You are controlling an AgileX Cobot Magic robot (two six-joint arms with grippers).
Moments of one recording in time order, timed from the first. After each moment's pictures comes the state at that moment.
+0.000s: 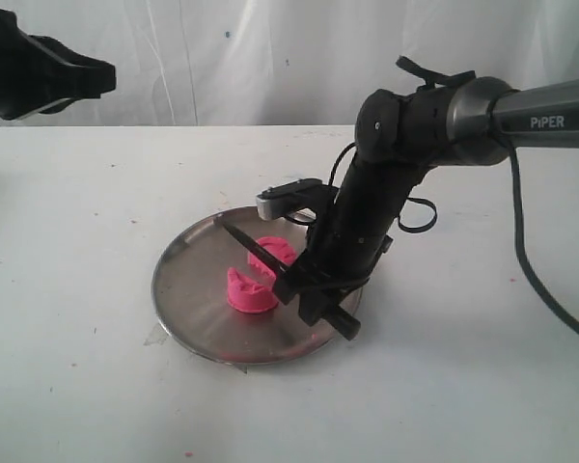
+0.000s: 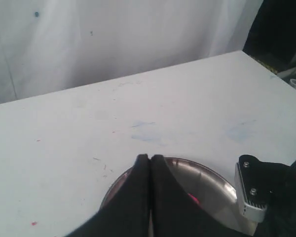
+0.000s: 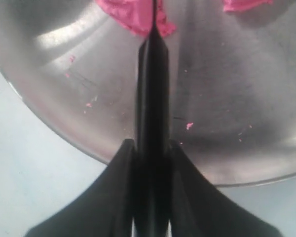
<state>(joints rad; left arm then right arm) -0.08 1.25 -0.94 -1.31 0.44 1.25 0.50 2.03 -1.42 0.39 0.98 -0.49</state>
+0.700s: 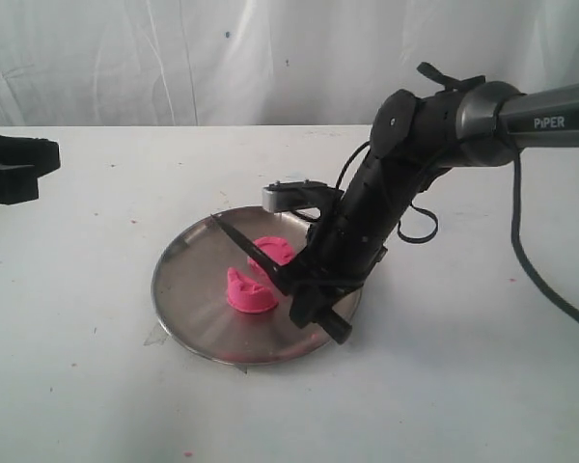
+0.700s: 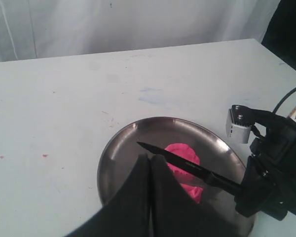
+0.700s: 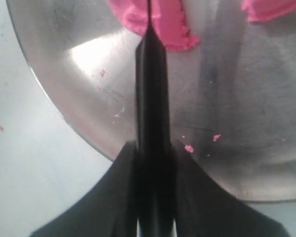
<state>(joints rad) -0.08 0.94 -0.62 -1.31 0.36 1.20 0.45 2.07 -1.42 0.56 1.04 -0.62</state>
